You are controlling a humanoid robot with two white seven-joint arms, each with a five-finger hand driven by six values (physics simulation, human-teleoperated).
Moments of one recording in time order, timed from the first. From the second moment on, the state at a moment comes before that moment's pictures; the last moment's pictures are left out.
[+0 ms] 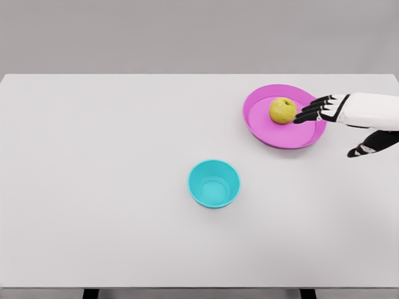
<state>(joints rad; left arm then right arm) 0.04 0.00 -0.26 -0.12 0.67 0.08 -0.12 -0.93 -1.29 1.02 -1.69 -0.14 -0.61 0.45</state>
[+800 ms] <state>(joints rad) 0.04 0.00 -0.26 -0.12 0.67 0.08 -0.12 -1.20 -0.76 1.26 -1.07 -0.01 -0.46 0.54</state>
